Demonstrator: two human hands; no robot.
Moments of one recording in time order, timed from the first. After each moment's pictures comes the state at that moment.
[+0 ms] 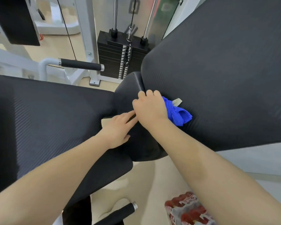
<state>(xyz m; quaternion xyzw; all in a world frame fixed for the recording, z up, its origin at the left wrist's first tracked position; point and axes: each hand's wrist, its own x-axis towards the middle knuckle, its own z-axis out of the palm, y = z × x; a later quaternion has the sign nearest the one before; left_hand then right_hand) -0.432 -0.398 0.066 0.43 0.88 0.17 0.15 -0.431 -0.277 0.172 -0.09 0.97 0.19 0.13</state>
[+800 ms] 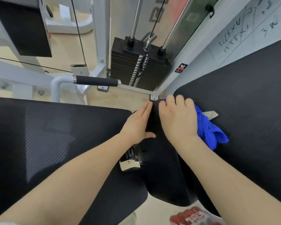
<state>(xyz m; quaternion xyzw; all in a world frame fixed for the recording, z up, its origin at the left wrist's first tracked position) -0.550 -0.380 0.051 0.29 0.87 0.33 0.22 -0.516 -0.283 0.166 -0.01 0.98 0.21 0.02</state>
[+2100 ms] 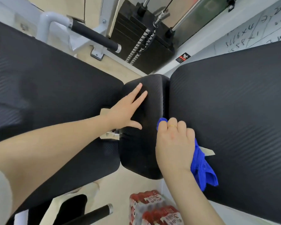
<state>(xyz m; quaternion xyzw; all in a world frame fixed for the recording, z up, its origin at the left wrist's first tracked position) -0.503 -0.386 0.027 0.32 0.87 0.33 0.19 -0.409 -0.282 0.159 0.03 0.97 0.23 0.06</state>
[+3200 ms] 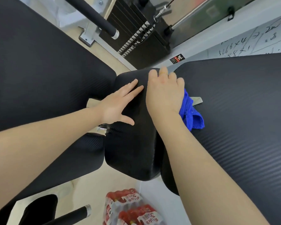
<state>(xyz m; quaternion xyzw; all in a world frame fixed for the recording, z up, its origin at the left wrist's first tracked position) -0.495 -0.386 -0.001 0.28 0.81 0.47 0.21 -0.509 -0.291 0.140 -0.05 0.96 0.27 0.09</state>
